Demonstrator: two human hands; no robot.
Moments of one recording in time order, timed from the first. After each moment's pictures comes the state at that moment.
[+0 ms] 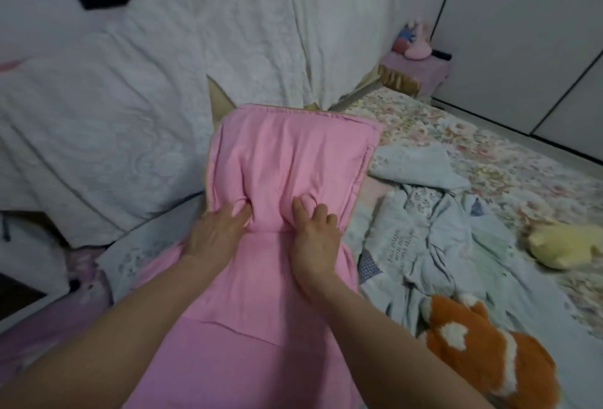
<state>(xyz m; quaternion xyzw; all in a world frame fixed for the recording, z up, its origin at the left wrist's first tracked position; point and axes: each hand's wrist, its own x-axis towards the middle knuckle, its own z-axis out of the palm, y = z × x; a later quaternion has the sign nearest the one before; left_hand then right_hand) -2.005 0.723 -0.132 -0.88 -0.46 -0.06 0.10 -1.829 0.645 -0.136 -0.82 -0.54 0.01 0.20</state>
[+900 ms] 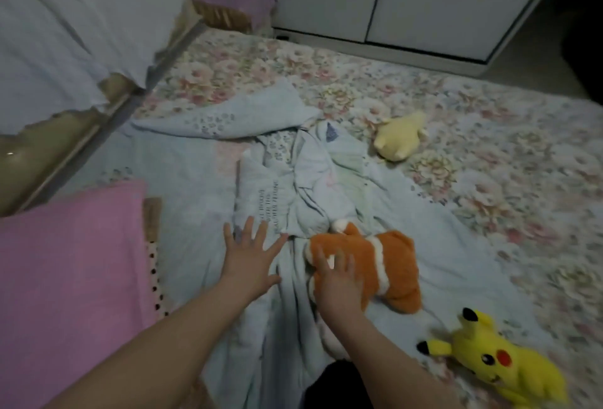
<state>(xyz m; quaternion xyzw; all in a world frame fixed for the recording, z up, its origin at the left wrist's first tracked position) -1.686 0.606 -0.233 -0.95 -0.21 0.23 0.04 -1.600 0.445 -0.276 -0.93 -0.28 0.24 0.04</state>
